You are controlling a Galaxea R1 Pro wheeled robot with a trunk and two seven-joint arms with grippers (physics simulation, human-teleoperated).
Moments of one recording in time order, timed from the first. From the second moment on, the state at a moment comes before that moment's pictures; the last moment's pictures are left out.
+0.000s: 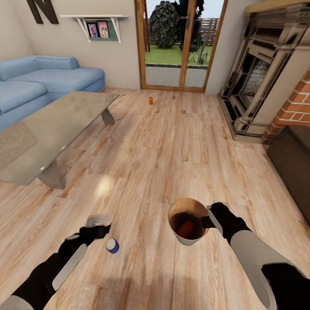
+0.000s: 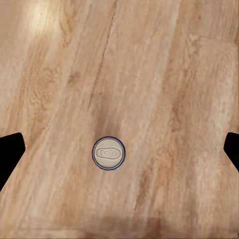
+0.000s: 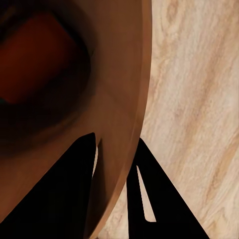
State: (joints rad) left arm -0.46 0.28 -0.39 -1.15 0.60 0.45 0.30; right arm -0.91 -0.05 0.10 -0.46 0.01 0.81 -0.06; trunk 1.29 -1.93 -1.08
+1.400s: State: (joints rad) left arm -0.92 0.06 -0.24 -0.80 0.67 1.05 0.50; right arm -0.91 -0.04 0.10 -0.46 0.01 0.81 -0.06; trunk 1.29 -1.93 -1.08
